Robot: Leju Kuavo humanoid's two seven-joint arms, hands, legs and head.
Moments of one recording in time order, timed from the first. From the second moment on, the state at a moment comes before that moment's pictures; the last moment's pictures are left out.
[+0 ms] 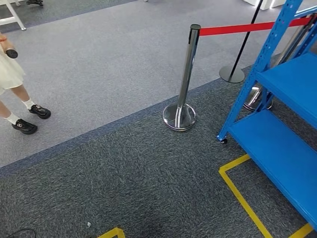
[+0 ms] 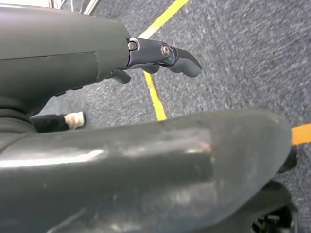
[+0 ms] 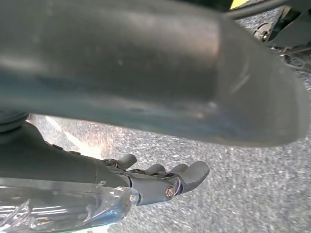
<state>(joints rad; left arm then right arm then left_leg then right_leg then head) -0.05 -0.18 0.16 -0.19 -0.23 0.36 0.10 -0.08 0.17 -0.93 -0.20 1.39 -0.17 0.05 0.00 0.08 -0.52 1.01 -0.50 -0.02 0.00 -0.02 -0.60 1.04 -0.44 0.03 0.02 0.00</state>
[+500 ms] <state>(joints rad) -0.05 -0.18 0.16 -0.19 -0.26 0.36 0.11 -0.07 0.17 -0.94 -0.20 1.38 -0.17 0.05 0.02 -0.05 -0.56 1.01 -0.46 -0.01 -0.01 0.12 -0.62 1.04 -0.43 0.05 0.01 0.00</state>
